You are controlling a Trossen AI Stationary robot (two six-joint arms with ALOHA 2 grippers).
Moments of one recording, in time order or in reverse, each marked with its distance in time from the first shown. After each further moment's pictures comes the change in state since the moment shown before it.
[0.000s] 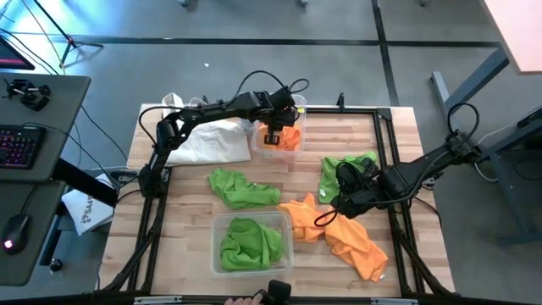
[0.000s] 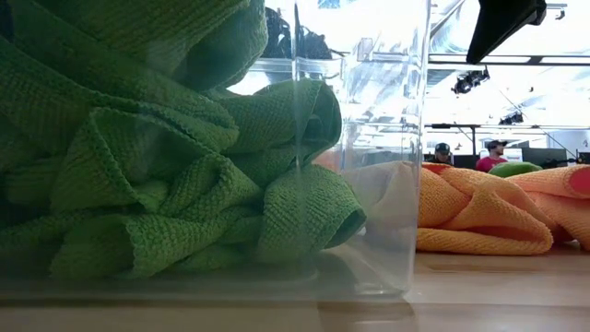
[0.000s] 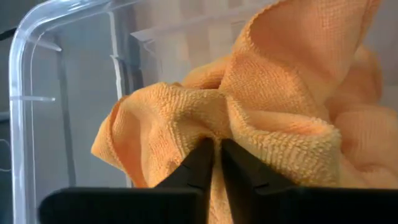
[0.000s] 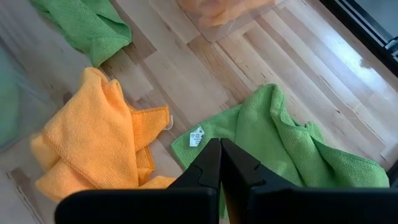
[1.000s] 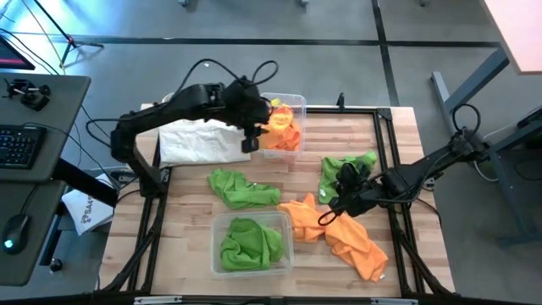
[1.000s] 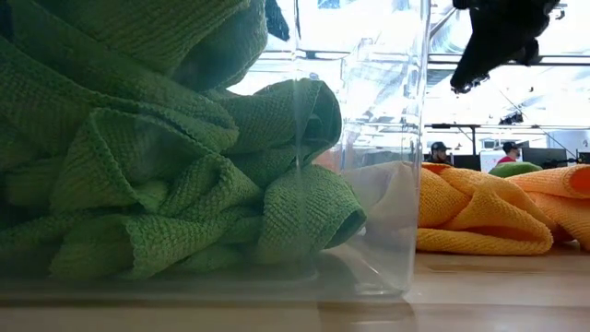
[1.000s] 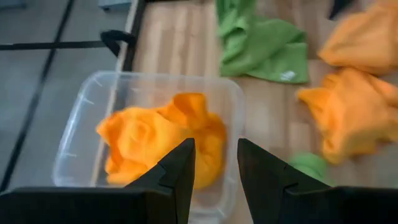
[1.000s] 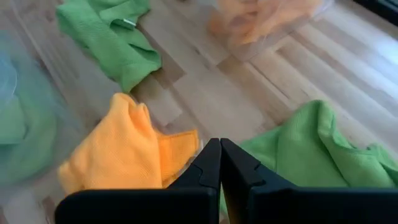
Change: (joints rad) left arm -0.152 -0.454 -0.010 -0.231 0.122 -0.391; right arm -0.008 -0.134 -0.290 0.407 0.052 -0.061
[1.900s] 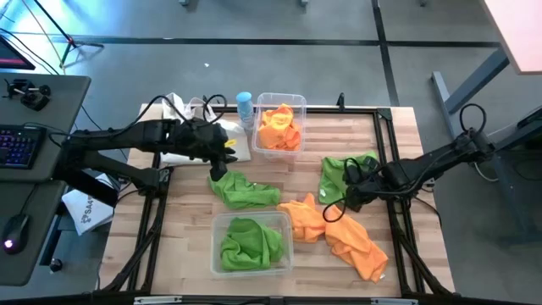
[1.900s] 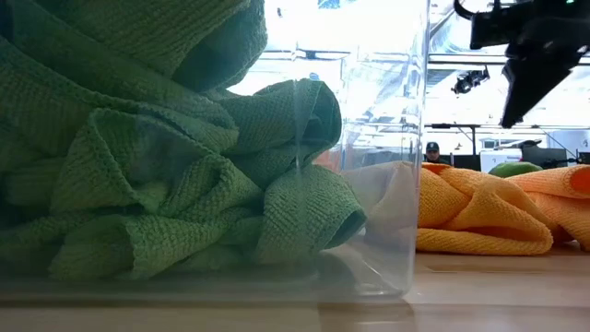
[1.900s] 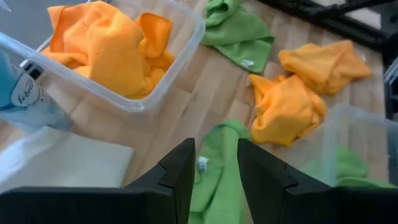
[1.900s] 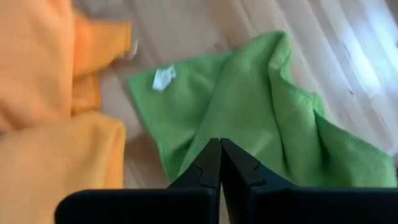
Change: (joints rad) left arm -0.192 -0.538 -0.694 0.237 -0.087 -0.584; right arm -0.092 -0.077 -0.087 -0.234 -0.204 -0.234
